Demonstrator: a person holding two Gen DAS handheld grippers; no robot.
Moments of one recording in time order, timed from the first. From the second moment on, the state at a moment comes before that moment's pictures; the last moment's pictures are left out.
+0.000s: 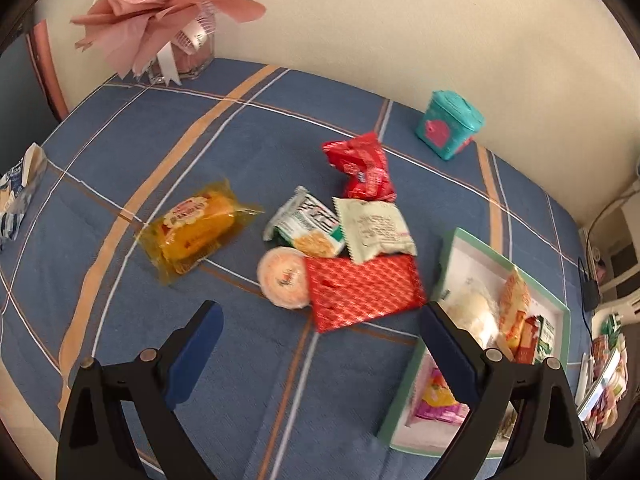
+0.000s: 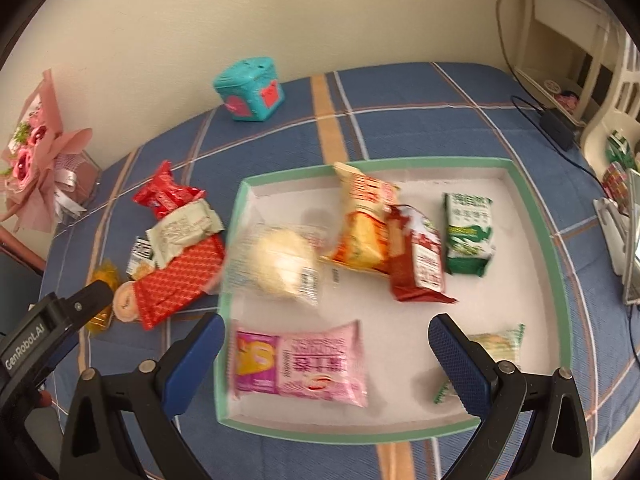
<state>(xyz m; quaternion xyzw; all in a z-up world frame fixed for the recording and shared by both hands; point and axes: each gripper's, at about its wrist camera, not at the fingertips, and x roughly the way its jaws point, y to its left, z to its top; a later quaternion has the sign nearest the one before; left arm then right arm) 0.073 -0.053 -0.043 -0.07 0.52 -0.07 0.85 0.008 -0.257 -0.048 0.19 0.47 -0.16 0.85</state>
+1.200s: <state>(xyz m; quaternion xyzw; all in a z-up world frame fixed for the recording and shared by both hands) 0.151 0.054 -0.063 -0.11 0.53 -0.01 0.84 0.111 -0.145 -0.079 0.19 0.52 -0.08 0.83</state>
